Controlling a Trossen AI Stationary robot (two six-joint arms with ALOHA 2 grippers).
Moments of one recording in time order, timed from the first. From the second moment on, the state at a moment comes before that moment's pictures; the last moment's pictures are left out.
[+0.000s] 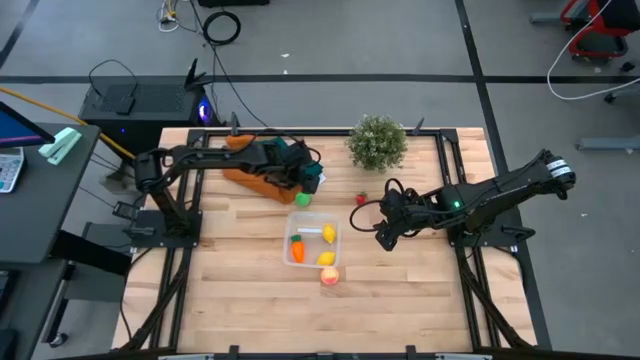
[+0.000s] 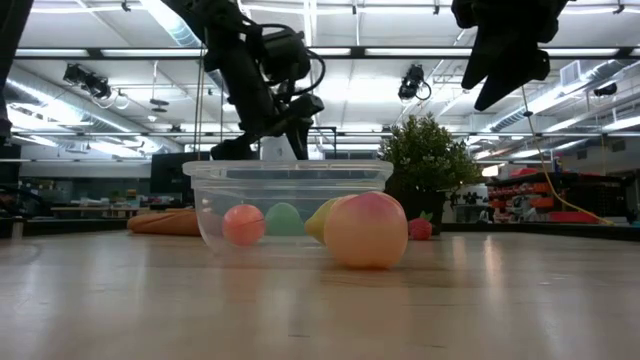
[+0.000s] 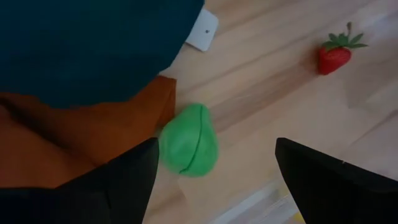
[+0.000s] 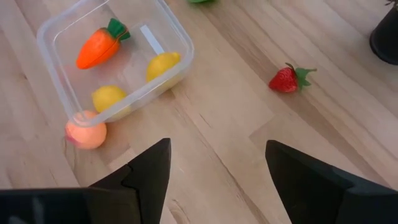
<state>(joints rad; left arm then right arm) 0.32 1.74 1.21 -0.55 0.05 -0.89 0.27 1.21 1.01 -0.84 0.34 0.85</state>
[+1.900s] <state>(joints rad) 0.33 1.91 1.21 -0.50 0.18 -0.70 0.27 1.21 1.01 -0.79 0.34 0.92</state>
